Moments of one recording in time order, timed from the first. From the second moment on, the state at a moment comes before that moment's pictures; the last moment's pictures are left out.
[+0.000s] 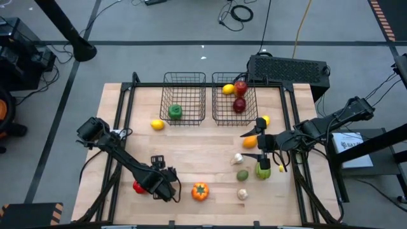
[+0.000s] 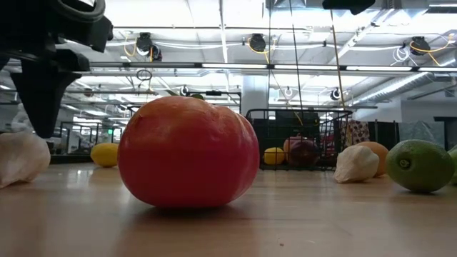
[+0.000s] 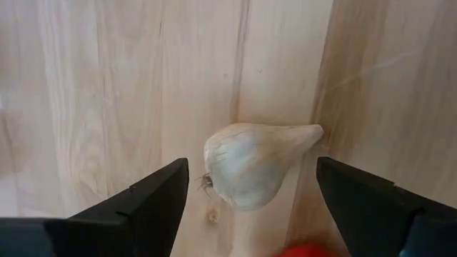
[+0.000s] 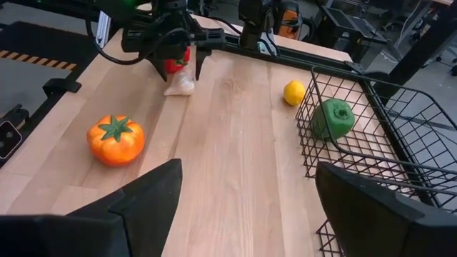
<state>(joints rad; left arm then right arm) -0.64 1.78 1.18 -1.01 -0.19 -0.75 0.43 0.97 0.87 -0.40 0.41 0.03</state>
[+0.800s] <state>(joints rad) -0.64 1.78 1.16 -1.00 -0.16 -0.74 0.43 0.97 0.87 -0.40 0.41 0.03</state>
